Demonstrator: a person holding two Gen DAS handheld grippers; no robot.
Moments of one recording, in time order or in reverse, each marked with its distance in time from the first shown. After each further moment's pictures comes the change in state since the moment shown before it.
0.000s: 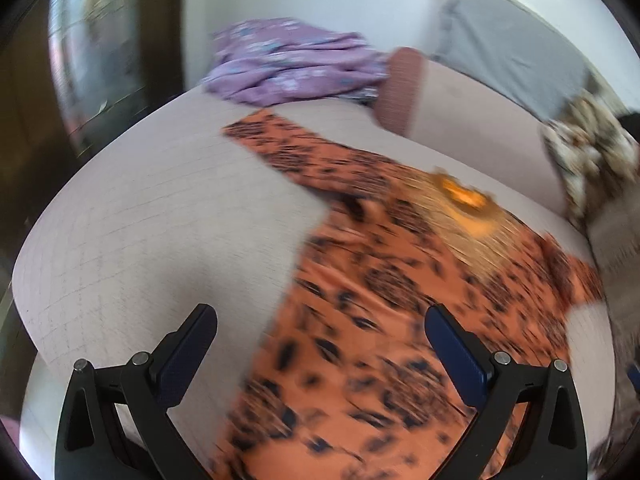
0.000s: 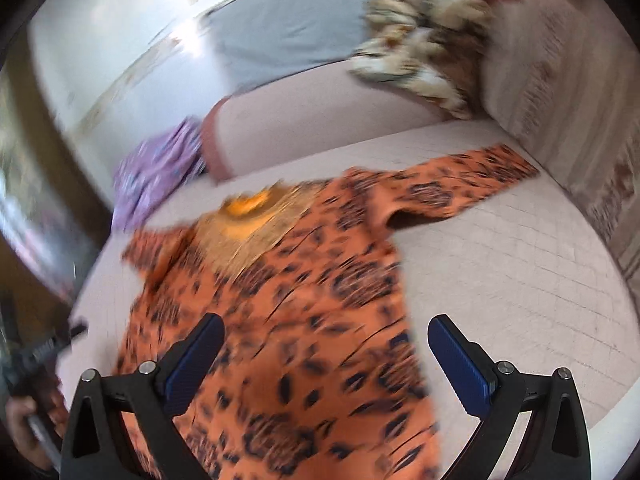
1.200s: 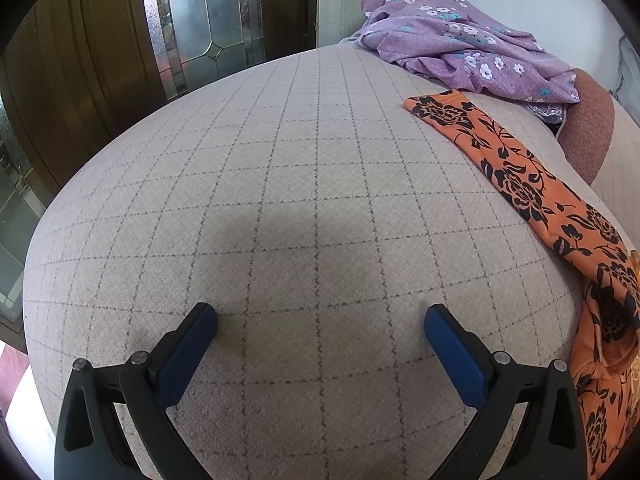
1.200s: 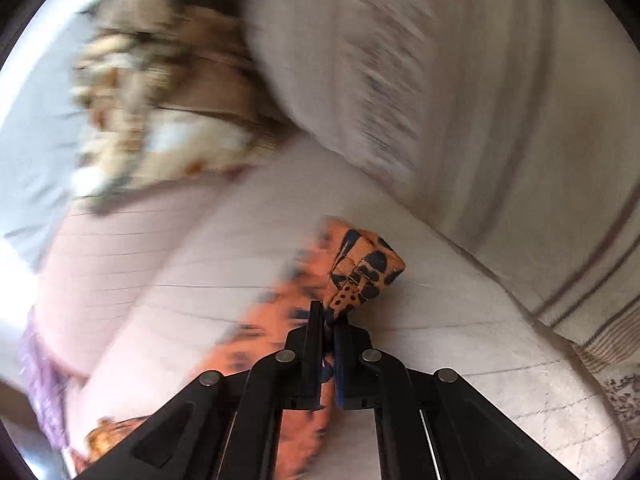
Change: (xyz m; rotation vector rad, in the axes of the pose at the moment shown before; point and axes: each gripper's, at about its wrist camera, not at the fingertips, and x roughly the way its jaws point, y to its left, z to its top) left arm 0.144 0.133 0.042 -0.241 0.046 0.338; right arm 0.201 -0.259 0.234 0.423 -0.031 -0.249
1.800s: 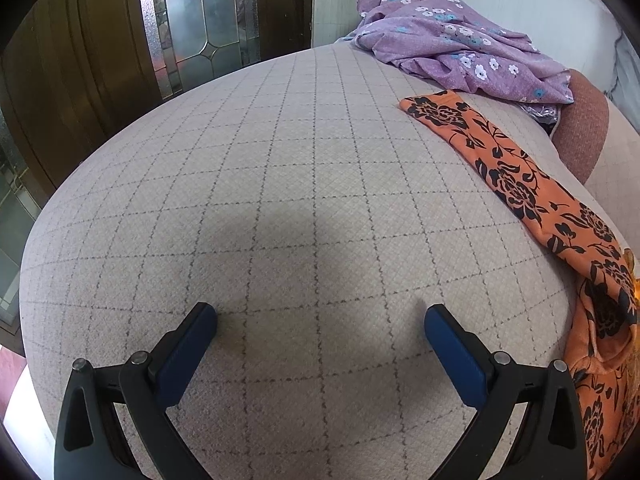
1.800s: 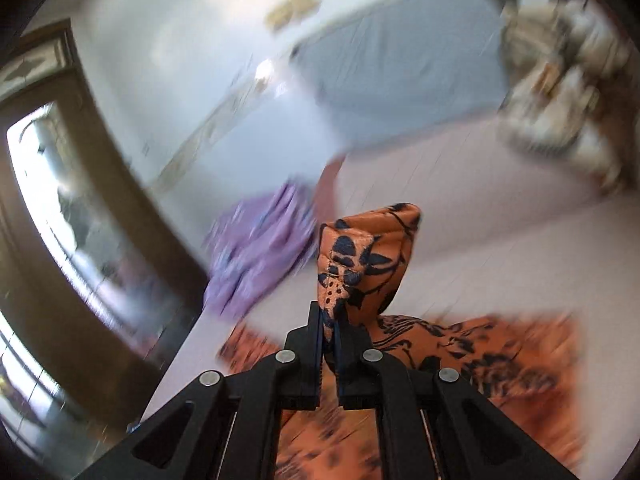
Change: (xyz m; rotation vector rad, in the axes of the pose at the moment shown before) left arm -0.002 0.003 -0.001 0.000 0.001 -0.029; right arm -0.128 0.340 -0.245 -0.481 0.049 0.675
